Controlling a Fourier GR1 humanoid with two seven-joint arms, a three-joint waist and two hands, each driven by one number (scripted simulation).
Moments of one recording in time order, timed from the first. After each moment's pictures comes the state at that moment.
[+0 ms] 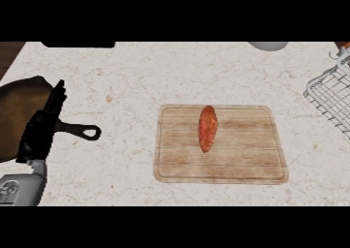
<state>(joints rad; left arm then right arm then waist) -0.16 0.30 0.02 -1.46 -0.14 0.12 0.07 -1.47 -0.63 0.54 -0.02 0.85 -0.36 1.05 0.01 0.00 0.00</state>
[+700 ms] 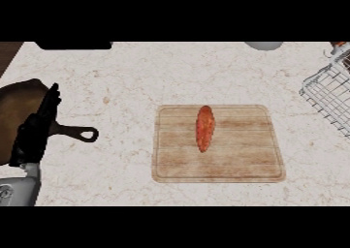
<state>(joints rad) -0.14 0.30 0.05 -1.45 -0.13 0.09 0.05 -1.29 -0.73 0.39 -0.16 0.72 -0.31 0.90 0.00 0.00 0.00</state>
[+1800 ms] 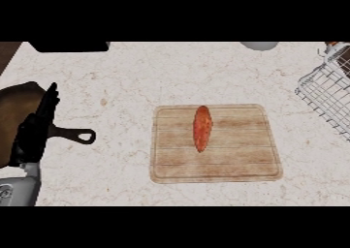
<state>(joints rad) -0.14 0.29 0.07 -1.46 -0.16 0.09 0.07 -1.04 -0.83 0.19 -0.54 0.64 -0.60 0.97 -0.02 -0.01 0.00</state>
